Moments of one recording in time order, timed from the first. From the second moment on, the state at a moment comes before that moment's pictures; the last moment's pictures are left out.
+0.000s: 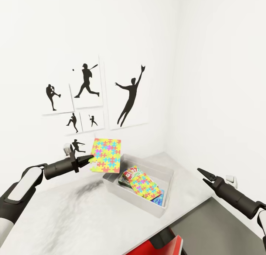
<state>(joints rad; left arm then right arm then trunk) -0.63 0.42 -0.12 -1.11 1.38 1.05 -0.54 -0.21 -0.17 -0.49 -1.56 -0.91 0.92 0.39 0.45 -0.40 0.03</state>
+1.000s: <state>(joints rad) -0.70 0.39 -0.19 -1.04 1.35 1.04 -0.53 -0.21 -0.15 -0.50 -1.56 -0.91 0.93 0.40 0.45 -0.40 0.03</state>
